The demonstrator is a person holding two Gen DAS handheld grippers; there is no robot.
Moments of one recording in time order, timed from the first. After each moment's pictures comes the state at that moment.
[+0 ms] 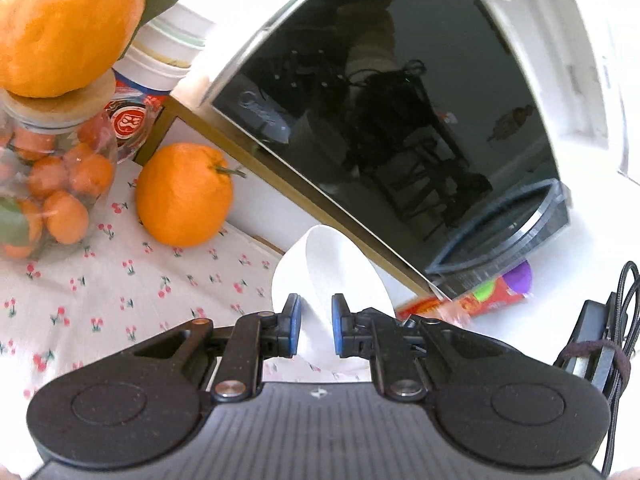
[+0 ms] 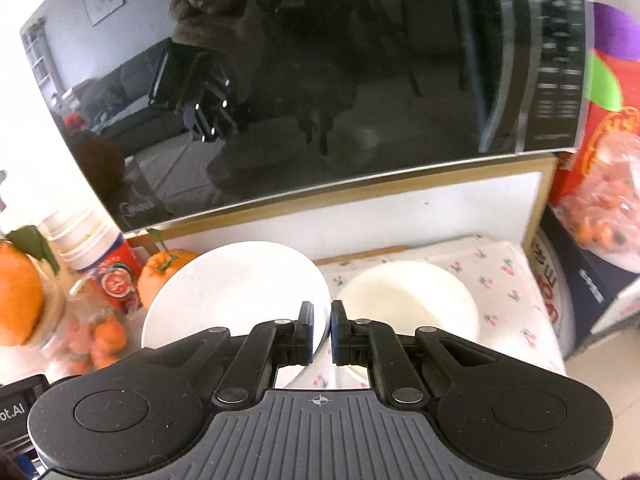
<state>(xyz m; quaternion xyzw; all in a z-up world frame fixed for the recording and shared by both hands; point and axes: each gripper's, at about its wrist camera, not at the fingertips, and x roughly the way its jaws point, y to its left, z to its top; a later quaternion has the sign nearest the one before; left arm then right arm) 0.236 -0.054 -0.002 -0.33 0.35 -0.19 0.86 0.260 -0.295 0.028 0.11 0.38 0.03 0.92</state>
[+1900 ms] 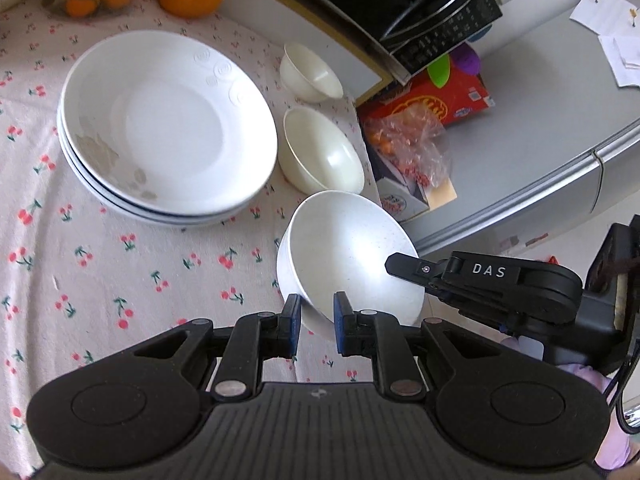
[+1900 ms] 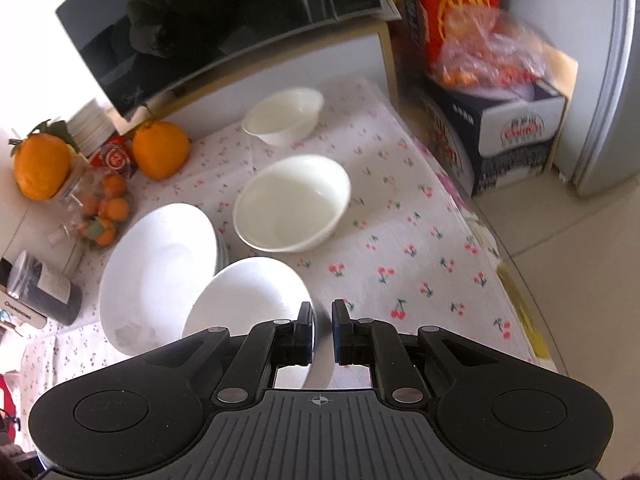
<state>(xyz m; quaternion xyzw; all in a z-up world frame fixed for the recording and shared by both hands) 0.064 -0.064 -0.050 -0.25 0.49 -0.29 0.78 0.023 -0.338 0.006 0.17 0.46 -0.04 0.87</state>
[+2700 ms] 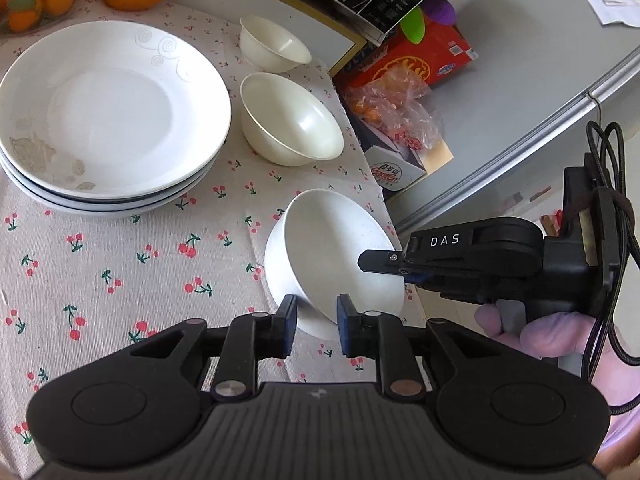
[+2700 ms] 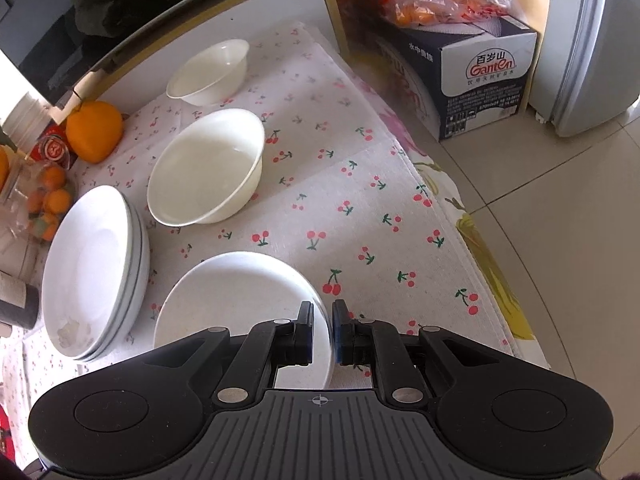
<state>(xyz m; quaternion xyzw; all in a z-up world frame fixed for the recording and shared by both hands) 0.067 -0.098 -0.062 -0.18 0.49 -0.32 0.79 0.038 -0.375 -0.038 0.20 0.52 -0.07 0.83</state>
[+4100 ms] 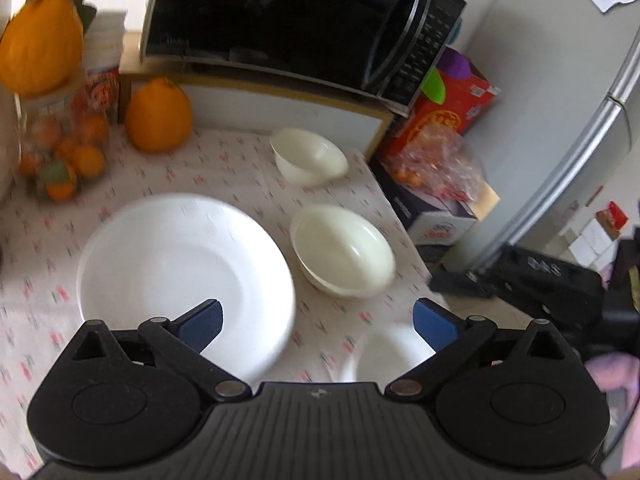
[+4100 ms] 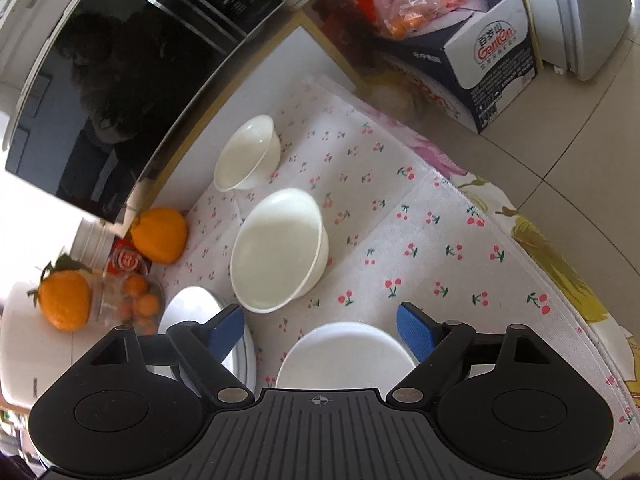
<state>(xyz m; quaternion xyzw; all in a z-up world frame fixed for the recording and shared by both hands) 0.117 -0.082 0.006 -0.07 0.41 -0.26 0.87 0.044 -0.402 -0.015 0.40 0.43 -0.05 0.81</state>
